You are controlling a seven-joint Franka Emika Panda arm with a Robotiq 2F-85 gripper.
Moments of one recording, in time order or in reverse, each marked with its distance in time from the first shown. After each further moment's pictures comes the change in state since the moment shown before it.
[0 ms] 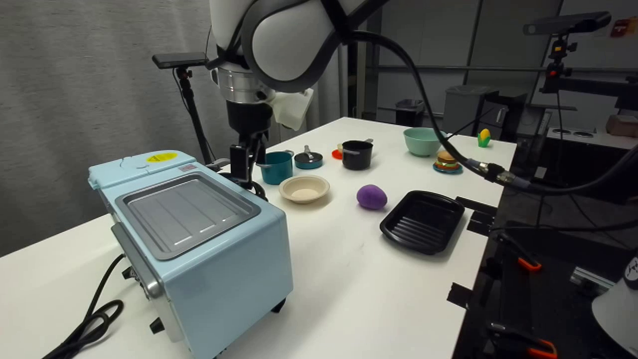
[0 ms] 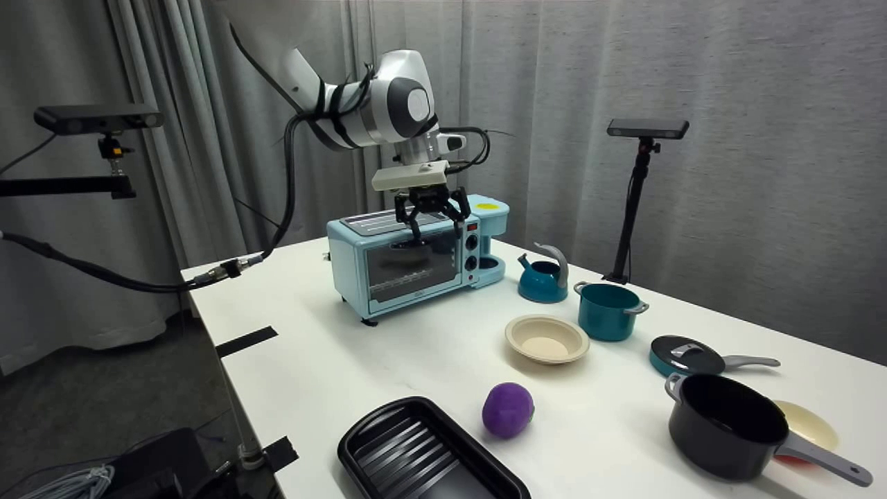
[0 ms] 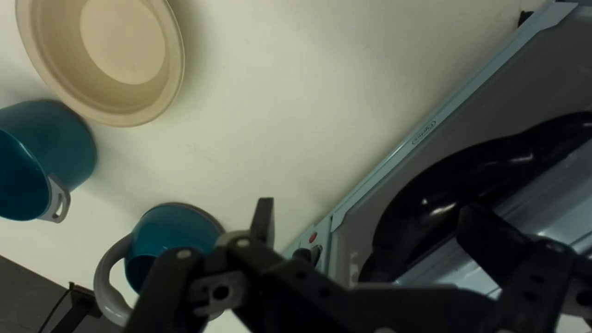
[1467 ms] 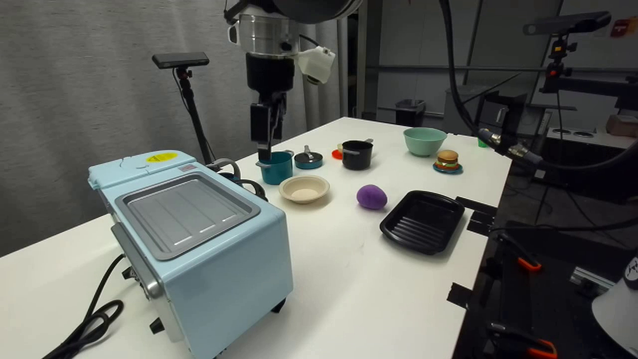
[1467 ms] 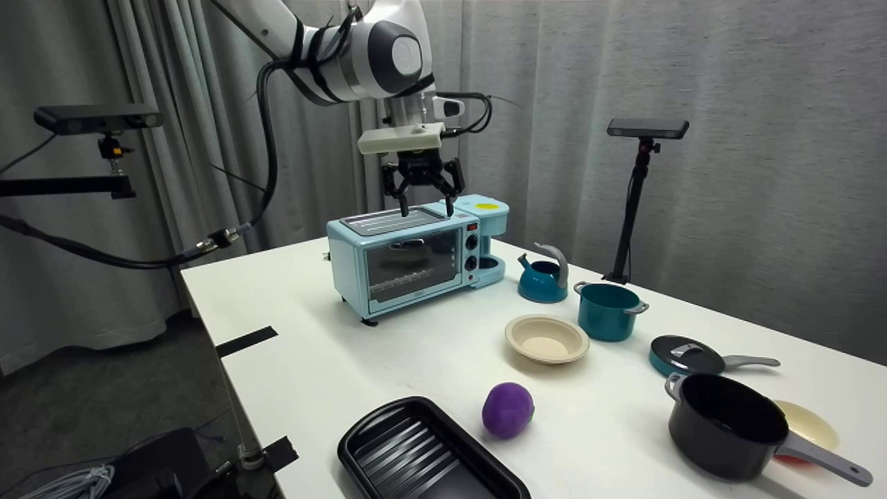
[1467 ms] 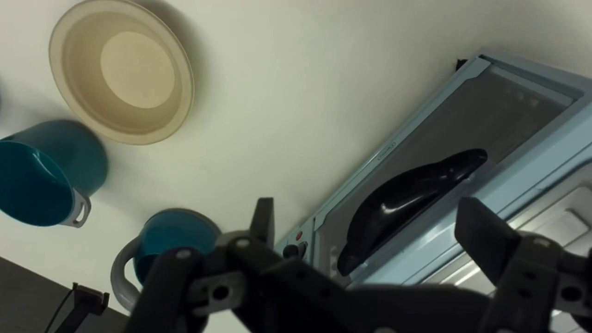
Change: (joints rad) arm -0.047 -0.181 0.022 -0.098 0.121 -0.094 -0.119
